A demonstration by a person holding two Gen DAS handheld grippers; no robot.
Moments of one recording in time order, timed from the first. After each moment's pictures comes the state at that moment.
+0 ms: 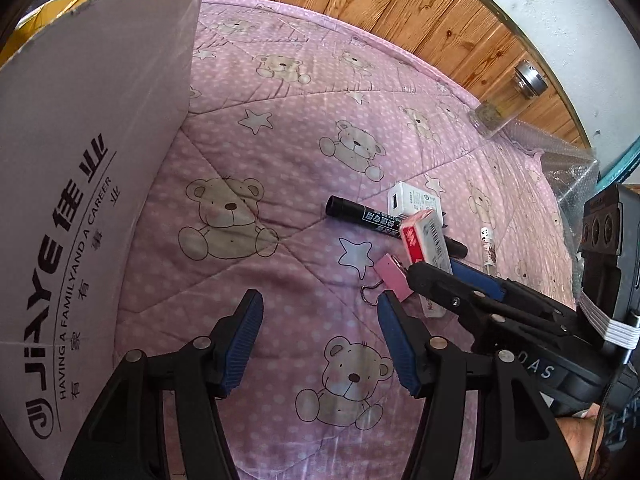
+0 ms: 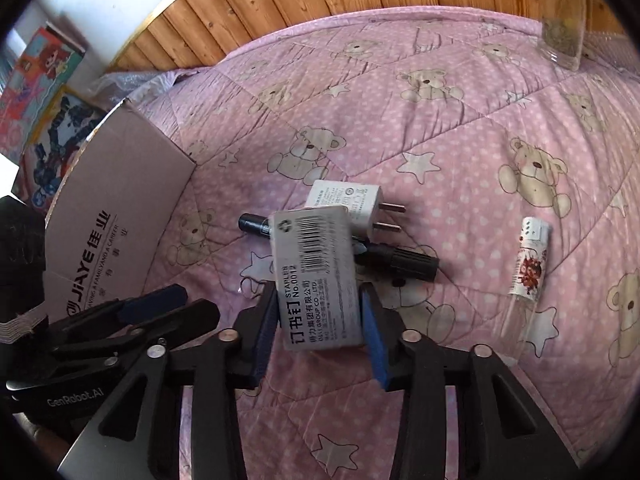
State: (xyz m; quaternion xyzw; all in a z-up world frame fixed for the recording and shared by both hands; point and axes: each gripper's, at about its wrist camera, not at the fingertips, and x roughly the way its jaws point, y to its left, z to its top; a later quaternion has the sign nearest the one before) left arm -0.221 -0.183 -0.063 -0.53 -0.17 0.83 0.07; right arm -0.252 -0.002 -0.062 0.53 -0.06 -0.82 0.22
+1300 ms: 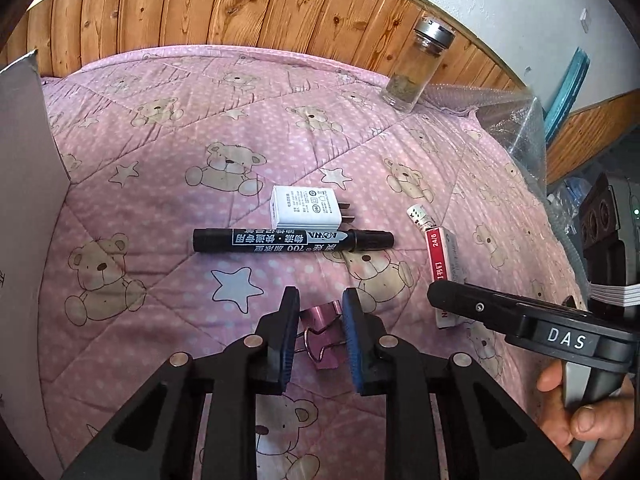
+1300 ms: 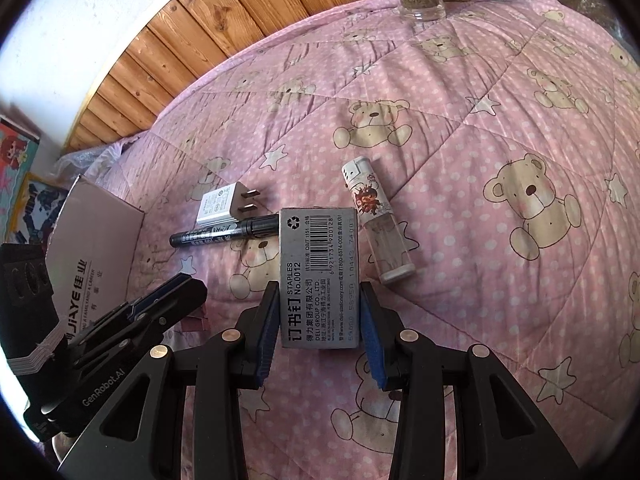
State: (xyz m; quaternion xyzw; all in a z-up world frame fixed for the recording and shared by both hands) left arm -0.230 -0.115 -0.065 -0.46 -0.09 0.86 0.19; right arm -0.216 0.080 -0.065 0.51 -0.17 -0.83 0.13
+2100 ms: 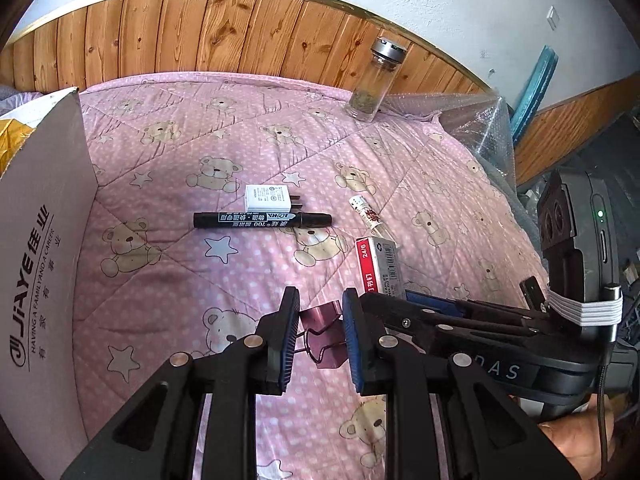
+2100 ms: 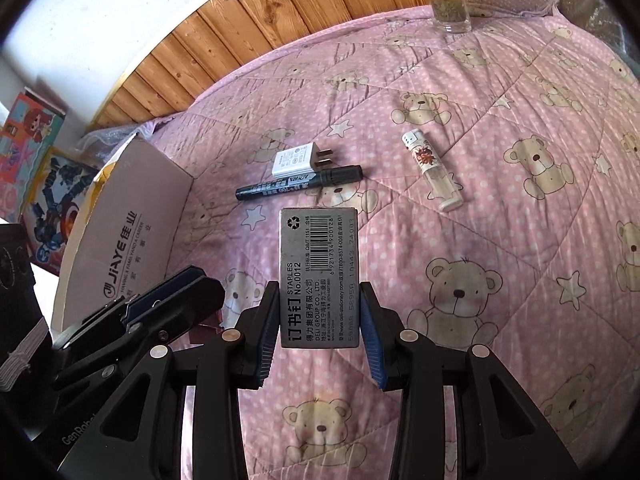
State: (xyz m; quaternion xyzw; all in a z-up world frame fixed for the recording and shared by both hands) left arm -0.158 -0.114 -0.010 -0.44 -0.08 0.87 0.21; right arm -0.152 0.044 -0.026 0.50 -0.15 -0.84 0.16
